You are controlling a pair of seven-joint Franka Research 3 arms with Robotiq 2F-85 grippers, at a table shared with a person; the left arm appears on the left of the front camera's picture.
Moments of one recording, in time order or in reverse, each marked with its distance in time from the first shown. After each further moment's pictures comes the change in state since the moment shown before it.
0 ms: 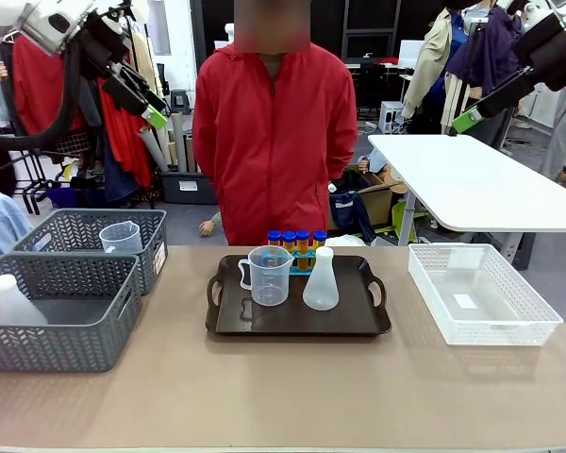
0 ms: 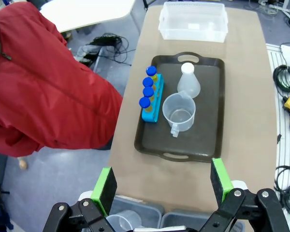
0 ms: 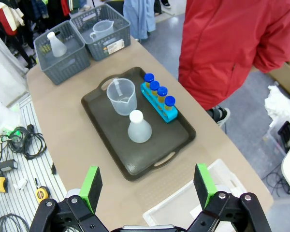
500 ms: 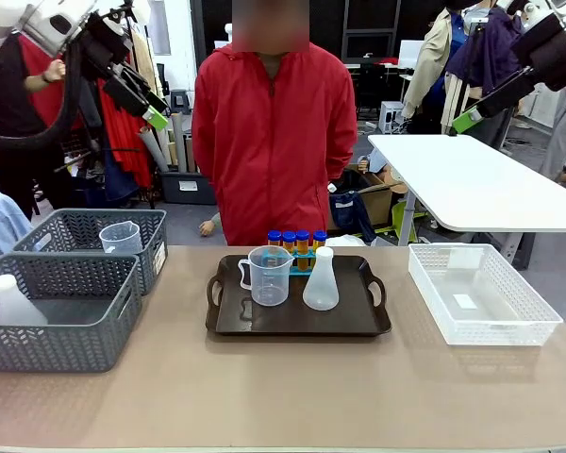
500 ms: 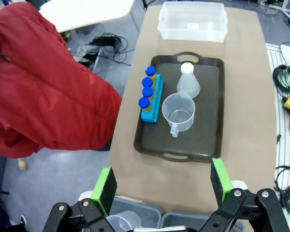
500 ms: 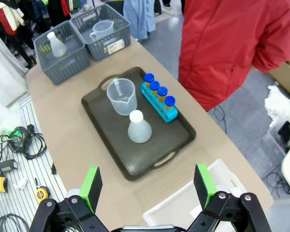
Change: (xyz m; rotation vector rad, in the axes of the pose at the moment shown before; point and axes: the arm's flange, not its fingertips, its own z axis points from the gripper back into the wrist) left arm 0.000 0.000 -0.002 -0.003 0.000 0.000; right arm 0.000 0.000 0.000 0.000 0.000 0.000
